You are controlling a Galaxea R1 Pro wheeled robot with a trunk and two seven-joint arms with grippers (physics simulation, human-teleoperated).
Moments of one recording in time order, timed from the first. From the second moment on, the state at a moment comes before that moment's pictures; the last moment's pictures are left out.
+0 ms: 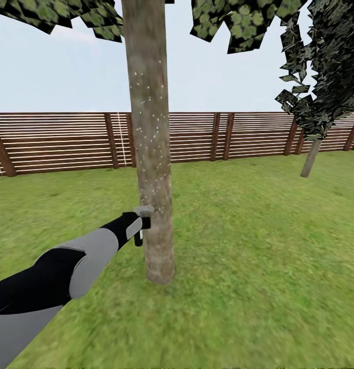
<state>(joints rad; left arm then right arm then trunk) -1.29 -0.15 -0.09 -0.03 0.21 0.31 0.22 -0.32 -0.09 0.59 -0.03 -0.36 -0.23 -0.06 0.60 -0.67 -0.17</state>
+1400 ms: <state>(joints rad) -1.06 -0.09 -0.09 -0.03 0.21 0.07 -0.13 -0.32 -0.08 0.59 -0.03 -0.36 -0.23 -0.06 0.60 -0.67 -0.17</state>
